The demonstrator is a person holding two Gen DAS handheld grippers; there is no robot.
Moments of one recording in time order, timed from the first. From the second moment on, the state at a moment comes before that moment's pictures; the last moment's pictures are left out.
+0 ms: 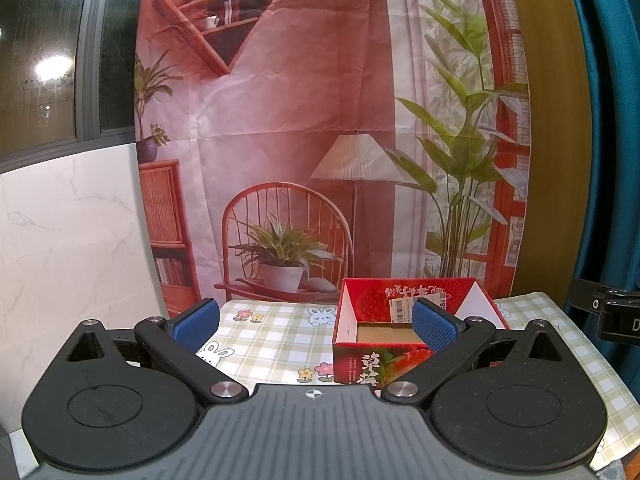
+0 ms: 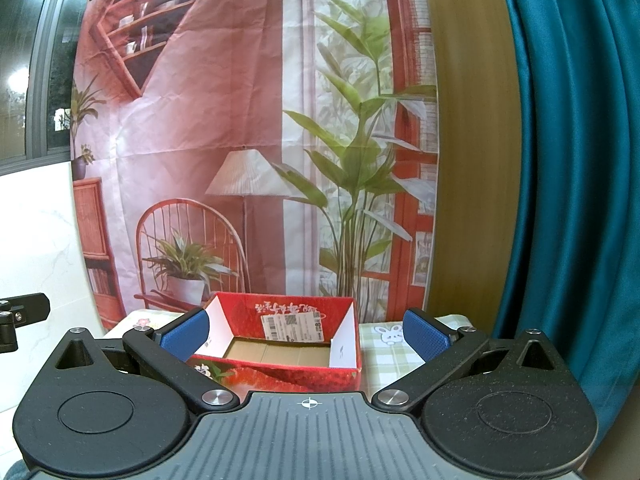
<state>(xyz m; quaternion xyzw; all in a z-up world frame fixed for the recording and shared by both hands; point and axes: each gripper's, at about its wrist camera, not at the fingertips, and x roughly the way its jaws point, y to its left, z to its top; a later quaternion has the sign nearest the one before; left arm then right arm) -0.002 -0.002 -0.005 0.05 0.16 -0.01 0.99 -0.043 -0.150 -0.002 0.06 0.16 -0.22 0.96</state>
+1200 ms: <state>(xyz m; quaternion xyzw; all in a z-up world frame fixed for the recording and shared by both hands) 0.090 0.028 -0.150 -0.06 0.45 -0.06 0.89 -0.013 -0.172 -0.141 0.08 0.32 -0.16 0.93</state>
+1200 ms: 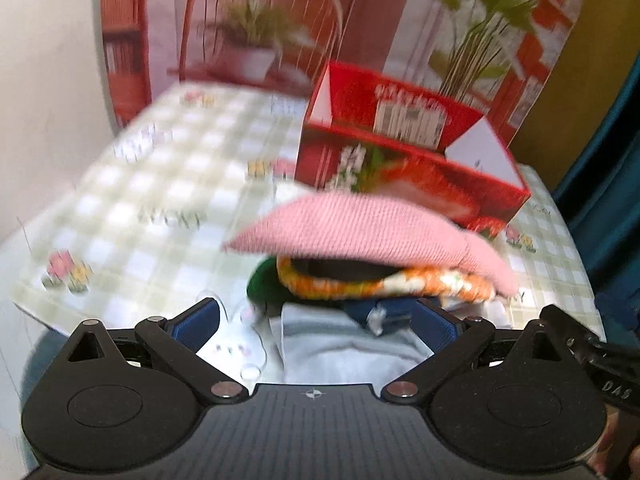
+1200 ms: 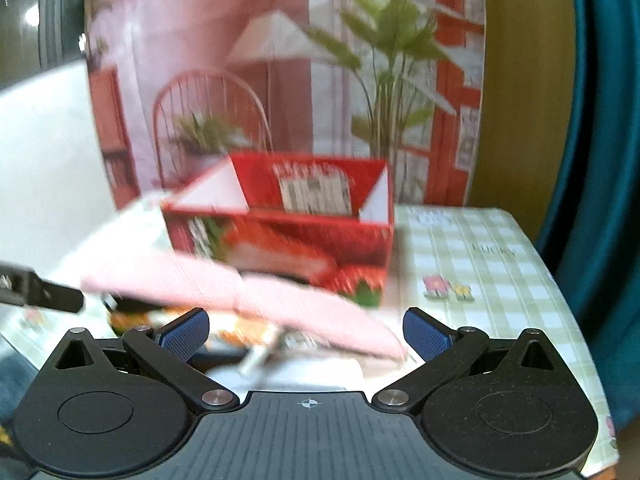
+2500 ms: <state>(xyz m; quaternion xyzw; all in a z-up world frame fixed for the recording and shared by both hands) 0.148 0.025 -0.287 -0.16 0.60 -0.16 0.76 0.030 -0.186 -0.245 0.16 0.46 -0.07 0.87</state>
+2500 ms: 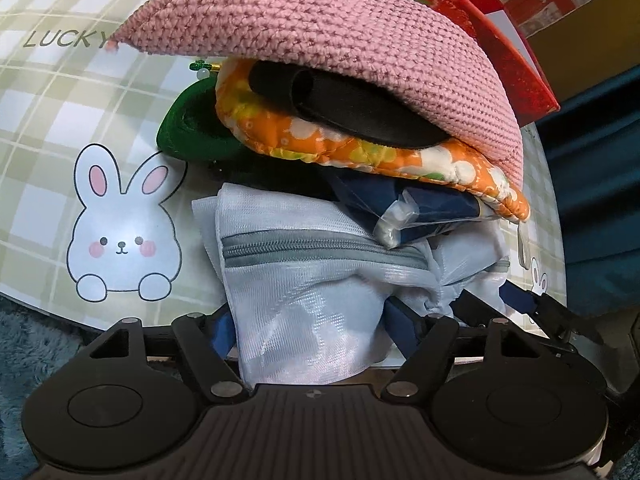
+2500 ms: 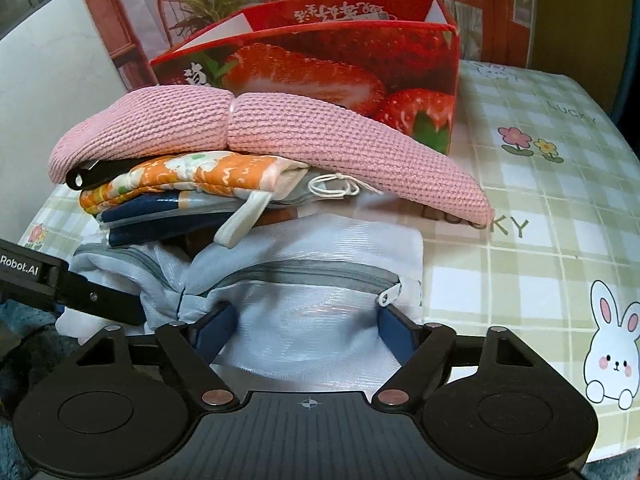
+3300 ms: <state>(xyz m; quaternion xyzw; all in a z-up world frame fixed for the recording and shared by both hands) 0.143 -0.001 -0.270 -0.14 0.59 -0.19 0.78 0.026 -0.186 -0.244 0.19 0.45 -0.04 0.87</state>
